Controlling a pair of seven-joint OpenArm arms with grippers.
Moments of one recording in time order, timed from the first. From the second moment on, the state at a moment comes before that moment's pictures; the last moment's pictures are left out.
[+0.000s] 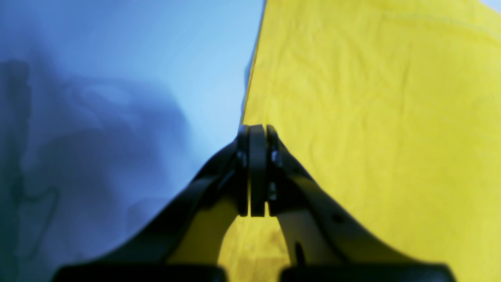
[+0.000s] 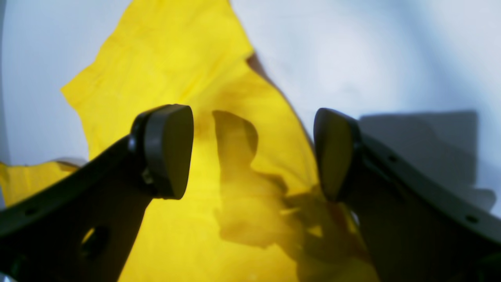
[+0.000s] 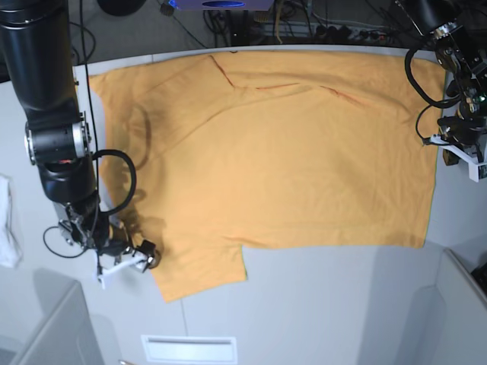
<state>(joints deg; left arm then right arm) 9.9 -18.7 -40.3 95.7 -21.9 -20.7 52.9 48.9 13.2 -20.0 8.8 49.3 19.1 -25.6</state>
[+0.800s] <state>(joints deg) -4.1 -26.1 -37.5 77.6 -21.1 -20.6 52.9 48.6 12.4 -23.4 8.8 42.1 16.3 -23.6</state>
